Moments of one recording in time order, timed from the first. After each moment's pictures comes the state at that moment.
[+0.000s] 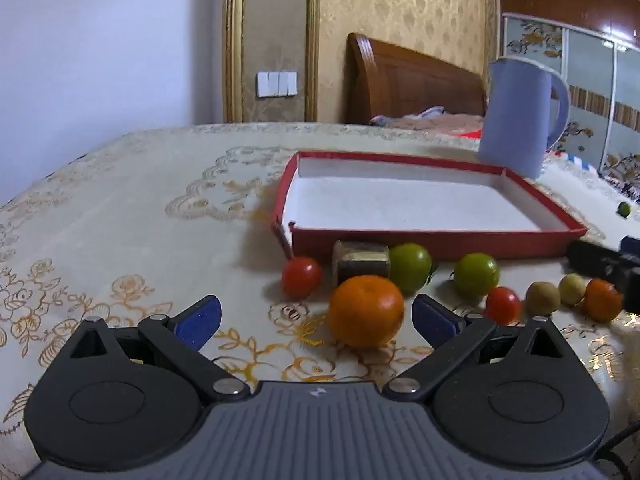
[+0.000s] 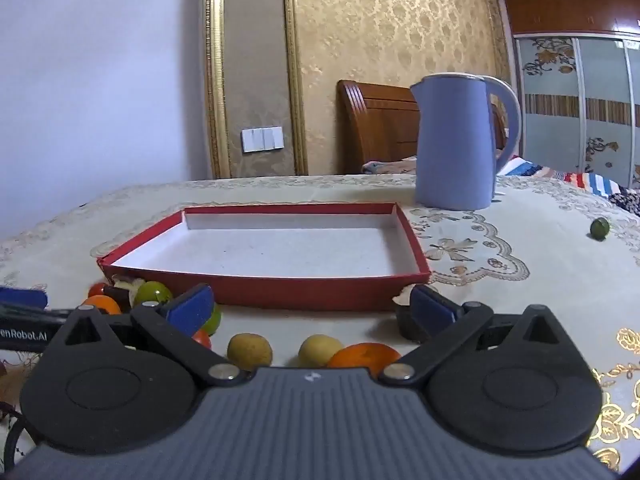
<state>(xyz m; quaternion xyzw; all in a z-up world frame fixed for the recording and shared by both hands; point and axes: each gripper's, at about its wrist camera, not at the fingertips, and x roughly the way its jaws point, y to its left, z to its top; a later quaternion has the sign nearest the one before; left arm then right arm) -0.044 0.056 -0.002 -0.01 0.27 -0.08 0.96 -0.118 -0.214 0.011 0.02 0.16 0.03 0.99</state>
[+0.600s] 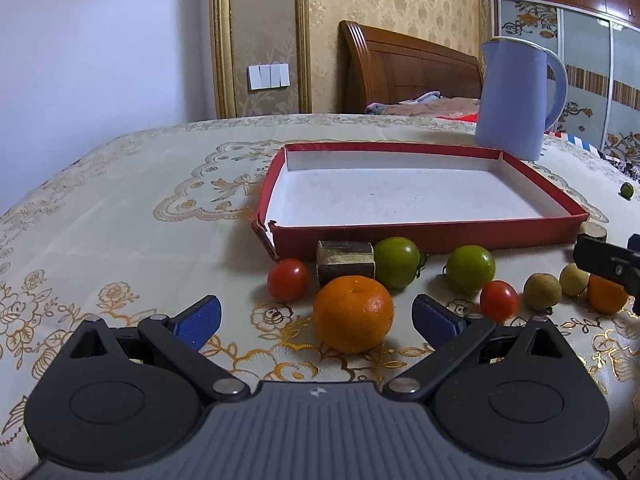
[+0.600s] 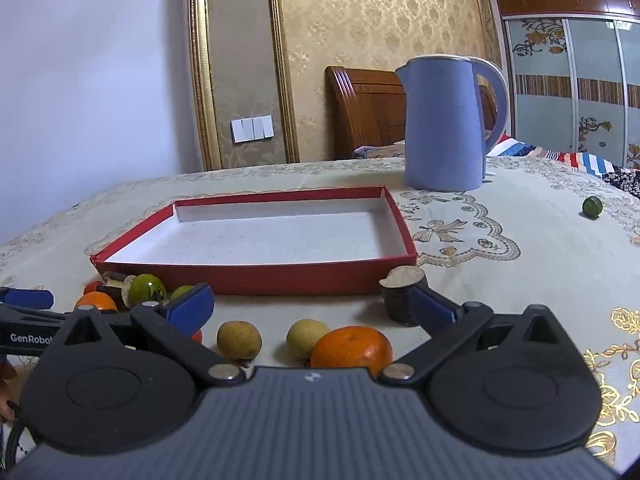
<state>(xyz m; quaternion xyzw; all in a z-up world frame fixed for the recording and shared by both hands) -0.061 -0.002 -0.012 0.02 0.27 -0.03 0.96 -0.121 -0.228 0.007 0.04 0.19 0.03 0.98</state>
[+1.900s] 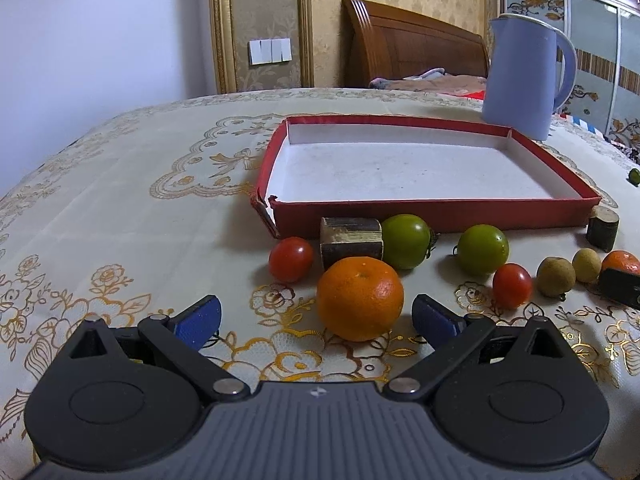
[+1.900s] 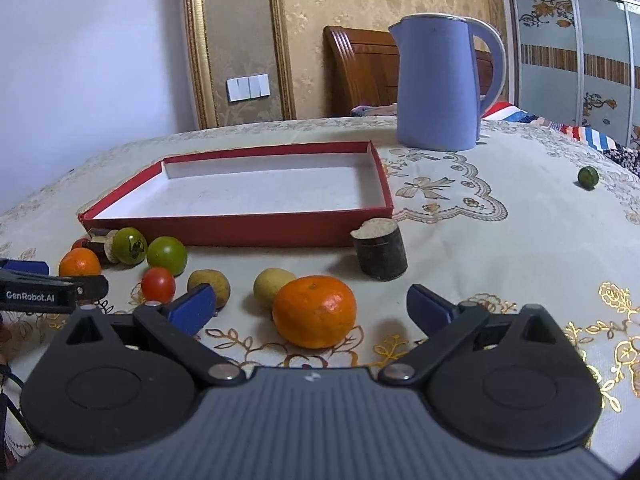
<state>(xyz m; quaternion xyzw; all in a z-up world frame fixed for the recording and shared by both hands) -0.054 -0.006 -0.015 0.03 0.31 -0.02 0.95 -0.120 -0.246 -0.004 0.03 0.25 0.04 0.97</state>
